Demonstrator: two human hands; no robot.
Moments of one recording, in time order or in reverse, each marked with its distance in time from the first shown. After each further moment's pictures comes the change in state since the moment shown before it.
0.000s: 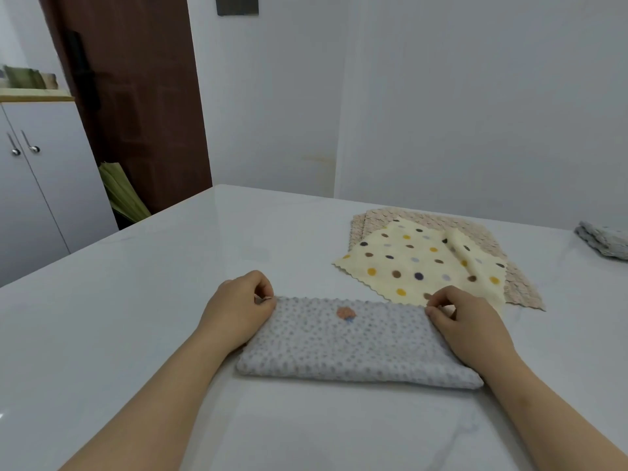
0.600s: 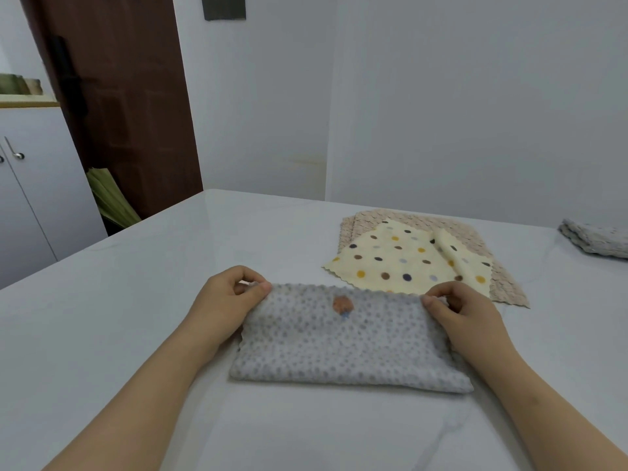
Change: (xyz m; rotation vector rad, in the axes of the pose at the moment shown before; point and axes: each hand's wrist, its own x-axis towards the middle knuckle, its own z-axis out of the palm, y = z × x) left_hand -0.003 0.012 -0.006 -0.609 -0.010 -0.155; right_hand -0.008 0.000 -0.012 0.393 0.066 0.062
